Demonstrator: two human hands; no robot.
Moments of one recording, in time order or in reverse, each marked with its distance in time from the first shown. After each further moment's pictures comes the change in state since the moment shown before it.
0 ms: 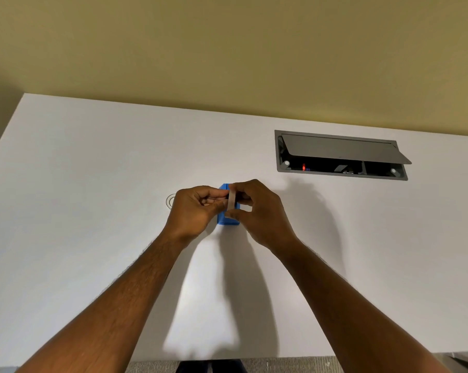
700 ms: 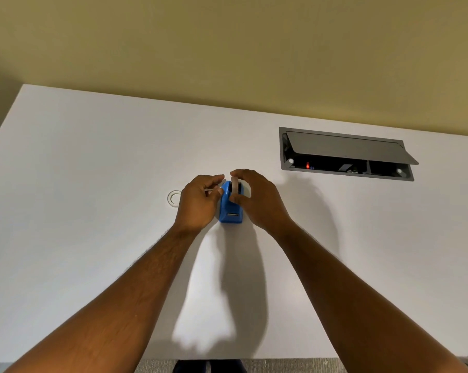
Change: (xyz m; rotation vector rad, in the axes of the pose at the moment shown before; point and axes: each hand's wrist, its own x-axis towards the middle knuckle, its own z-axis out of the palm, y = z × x) left_hand 0.028 -0.025 0.009 0.347 0.150 -0.027; right_hand 0.040 0.031 0.015 -0.134 -0.074 0.087
